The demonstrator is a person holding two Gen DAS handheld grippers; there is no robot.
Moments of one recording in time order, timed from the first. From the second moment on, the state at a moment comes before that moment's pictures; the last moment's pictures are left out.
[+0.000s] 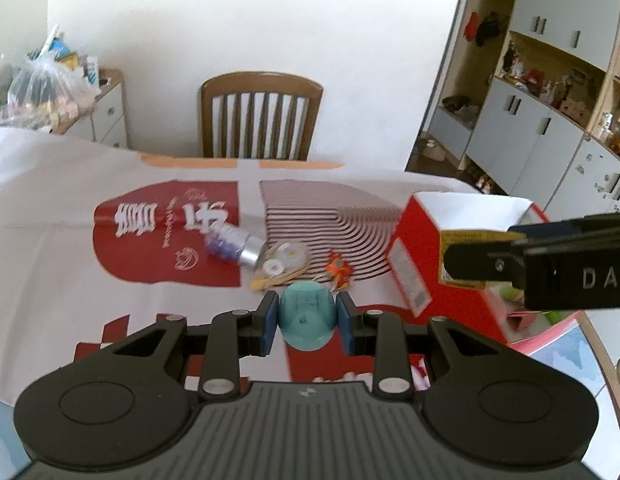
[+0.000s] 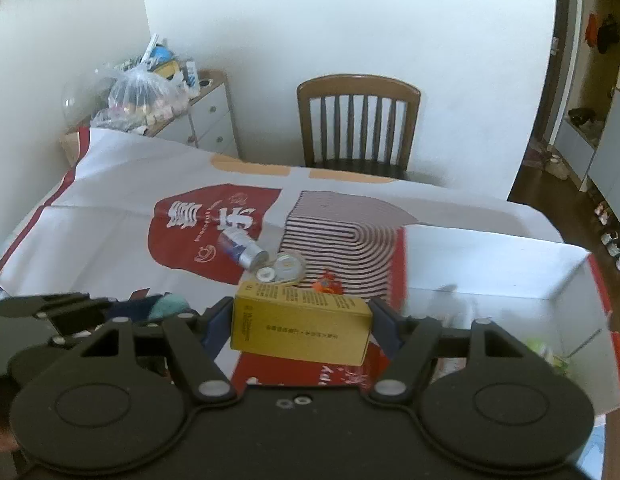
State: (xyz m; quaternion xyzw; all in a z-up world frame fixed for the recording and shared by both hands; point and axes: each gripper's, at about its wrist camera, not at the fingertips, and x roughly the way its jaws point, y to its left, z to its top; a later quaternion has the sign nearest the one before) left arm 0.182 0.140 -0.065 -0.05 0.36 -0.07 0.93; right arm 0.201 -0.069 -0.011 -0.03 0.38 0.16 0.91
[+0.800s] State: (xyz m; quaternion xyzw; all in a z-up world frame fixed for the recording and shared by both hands) left arm 0.209 -0.016 -0.051 -0.01 0.38 -0.12 0.92; right arm 0.197 -0.255 -0.025 0.00 0.38 0.11 0.92
